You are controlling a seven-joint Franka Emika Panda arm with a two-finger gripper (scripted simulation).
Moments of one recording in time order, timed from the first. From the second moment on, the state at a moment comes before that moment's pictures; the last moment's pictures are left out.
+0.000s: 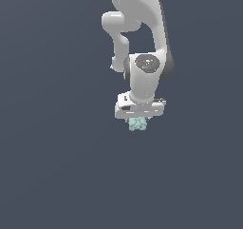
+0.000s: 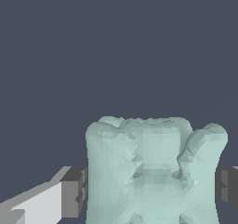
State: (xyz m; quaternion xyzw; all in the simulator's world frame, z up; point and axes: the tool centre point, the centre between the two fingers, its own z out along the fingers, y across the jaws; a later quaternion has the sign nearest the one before) arm -0.005 0.073 0.132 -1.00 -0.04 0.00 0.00
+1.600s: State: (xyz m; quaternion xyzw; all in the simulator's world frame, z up) arm 0.131 0.040 0.258 -1.00 -0.04 0.00 0.00
